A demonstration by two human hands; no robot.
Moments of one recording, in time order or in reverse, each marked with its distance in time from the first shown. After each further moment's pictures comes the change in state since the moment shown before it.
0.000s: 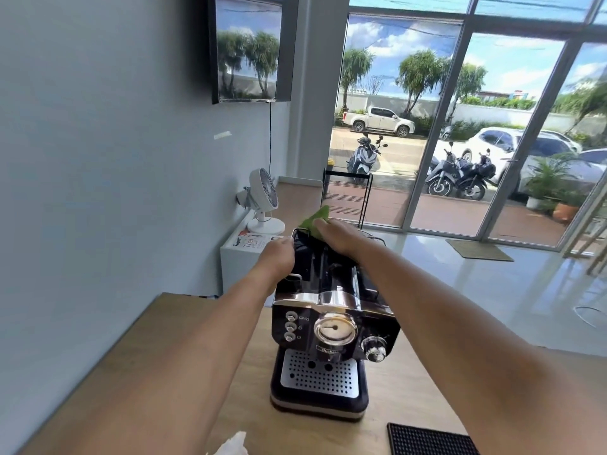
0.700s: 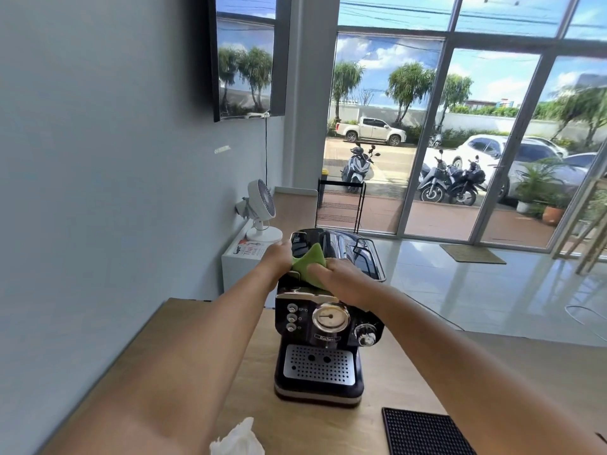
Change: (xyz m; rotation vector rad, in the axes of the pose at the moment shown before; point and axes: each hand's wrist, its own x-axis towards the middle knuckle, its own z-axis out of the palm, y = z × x) left_hand -0.038 0.022 -0.005 -0.032 -0.013 -0.101; right_hand -0.114 0.002 0.017 0.028 -0.082 -0.142
